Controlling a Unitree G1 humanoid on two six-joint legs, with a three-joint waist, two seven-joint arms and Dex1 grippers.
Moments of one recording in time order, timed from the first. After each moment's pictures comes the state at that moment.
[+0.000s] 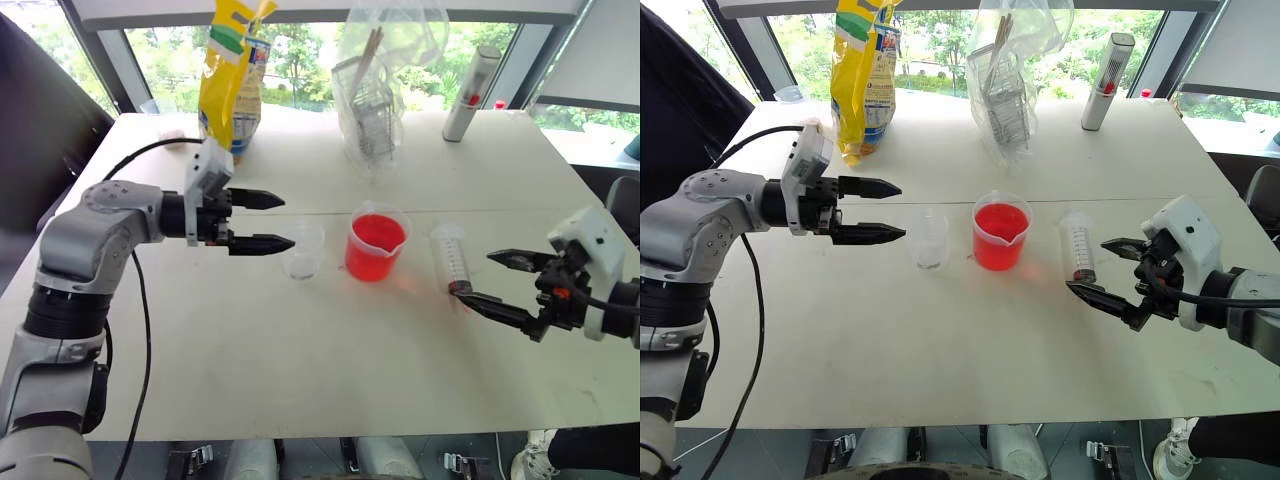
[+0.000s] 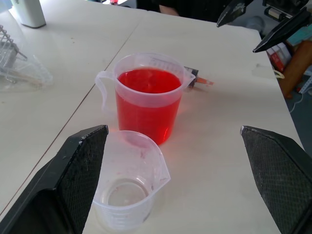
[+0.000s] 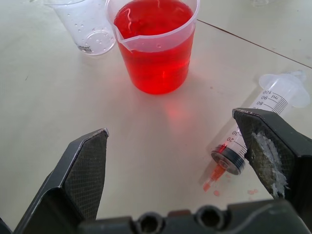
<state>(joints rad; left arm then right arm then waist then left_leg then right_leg) -0.71 0.76 -0.04 -0.06 -0.58 0.72 -1.21 0.07 -1.10 -0.59 -0.71 0.91 1.06 0.65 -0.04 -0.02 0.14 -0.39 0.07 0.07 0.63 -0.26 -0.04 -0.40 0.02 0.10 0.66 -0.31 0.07</state>
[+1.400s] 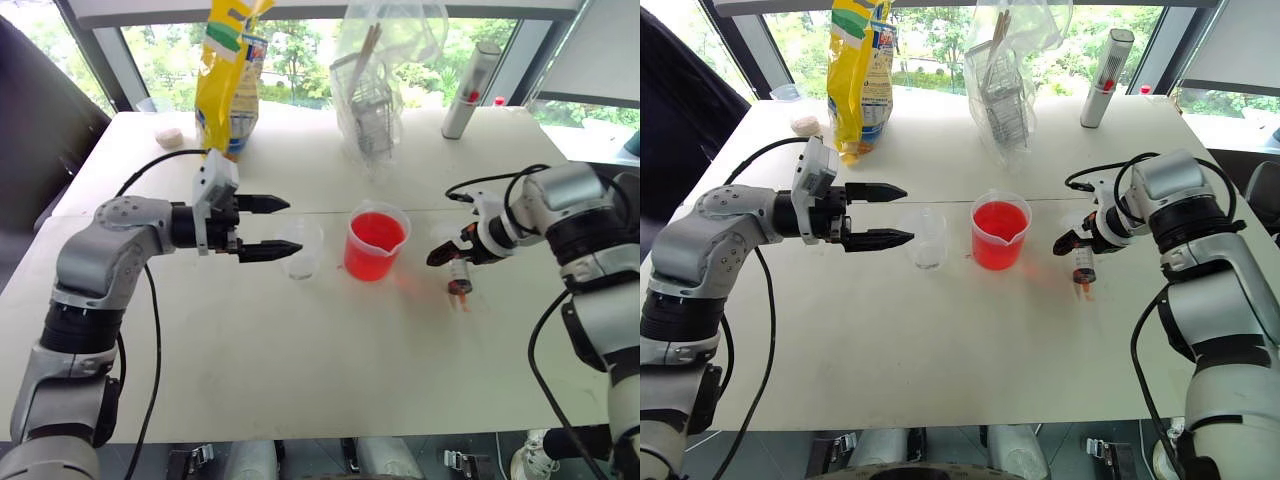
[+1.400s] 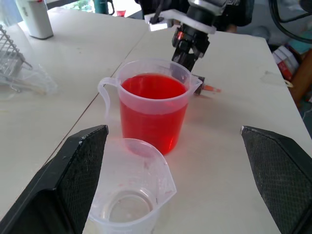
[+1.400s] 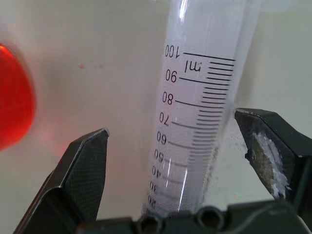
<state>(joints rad) -0.63 0.70 -0.01 -0.11 -0.57 0.65 -1.15 -1.15 -0.76 0.49 0.73 0.45 1.42 0.67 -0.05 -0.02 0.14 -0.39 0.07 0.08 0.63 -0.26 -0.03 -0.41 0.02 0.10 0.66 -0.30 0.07</state>
